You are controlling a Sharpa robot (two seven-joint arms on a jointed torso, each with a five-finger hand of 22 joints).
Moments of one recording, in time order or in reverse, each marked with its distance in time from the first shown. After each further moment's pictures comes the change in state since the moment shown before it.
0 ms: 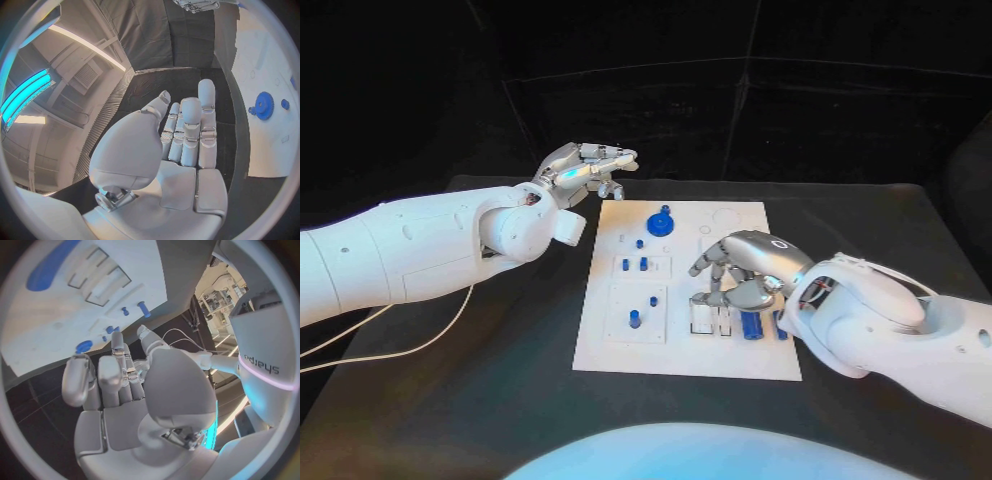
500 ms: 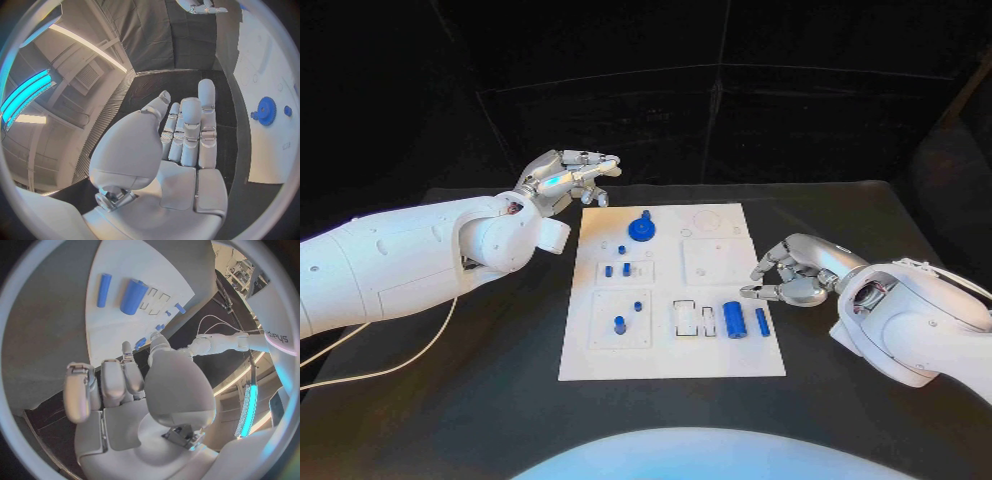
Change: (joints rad) left arm 0.000 -0.003 0.000 0.006 0.000 0.000 0.000; left_hand 0.000 0.000 0.000 0.000 0.000 0.000 0.000 0.000 0.000 0.000 0.000 0.000 0.000 0.000 0.000 0.000 0.000 0.000 0.000 0.000 -0.004 -0.001; right arm 0.005 -0.185 -0.009 0.061 0.144 -0.007 -0.256; right_hand -0.002 0.044 -0.249 0.195 0.034 -0.003 -0.022 0.124 0.025 0.083 -0.018 0.906 1.042 0.003 -0.017 0.055 0.079 -0.022 0.055 -0.024 0.103 0.011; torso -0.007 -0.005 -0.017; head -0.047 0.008
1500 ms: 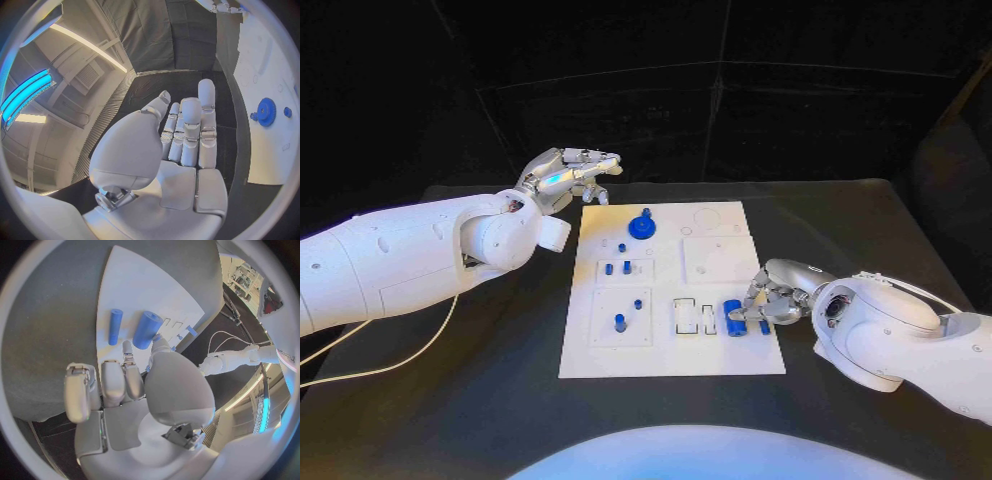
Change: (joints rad) left arm 0.000 0.003 0.000 -0.003 0.000 0.007 -0.001; left_hand 0.000 0.000 0.000 0.000 0.000 0.000 0.000 0.004 0.000 0.000 0.000 0.006 0.000 0.000 0.000 0.000 0.002 0.000 0.000 0.000 0.000 -0.001; right arm -0.030 0.106 -0.042 -0.078 -0.033 0.106 -0.118; right_hand -0.029 0.029 -0.054 0.001 -0.016 -0.003 -0.004 0.049 0.024 0.022 -0.004 0.054 0.067 0.000 0.000 0.008 0.009 -0.015 0.000 0.000 0.015 0.000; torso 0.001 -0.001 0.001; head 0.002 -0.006
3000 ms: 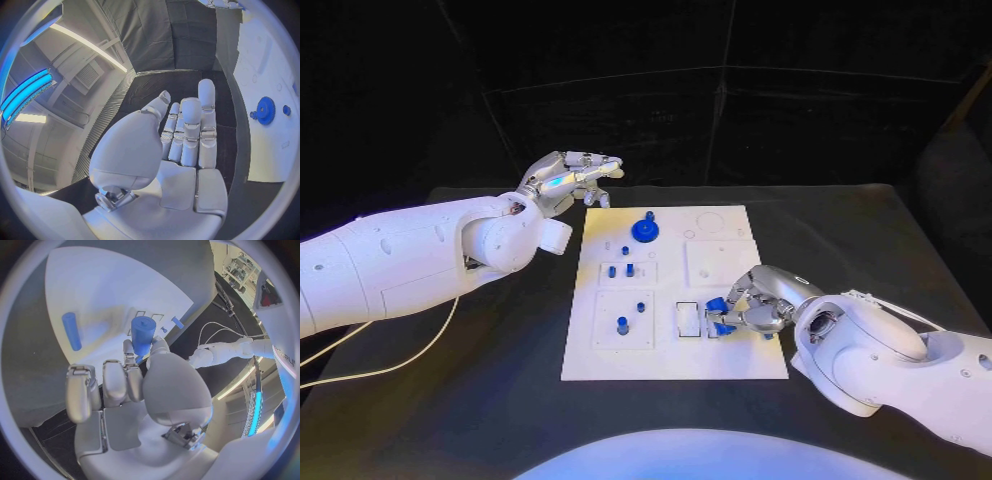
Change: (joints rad) left arm 0.000 -0.009 0.000 0.004 0.000 0.004 -0.002; left_hand 0.000 0.000 0.000 0.000 0.000 0.000 0.000 0.000 0.000 0.000 0.000 0.000 0.000 0.000 0.000 0.000 0.000 0.000 0.000 0.000 0.000 -0.001; right arm -0.035 0.047 0.000 0.064 0.000 -0.166 -0.012; right_hand 0.060 0.091 -0.036 0.000 0.163 0.049 -0.026 0.073 0.085 0.021 -0.029 0.019 0.000 -0.004 -0.029 0.004 0.009 0.000 0.000 -0.015 0.015 0.000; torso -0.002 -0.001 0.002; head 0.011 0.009
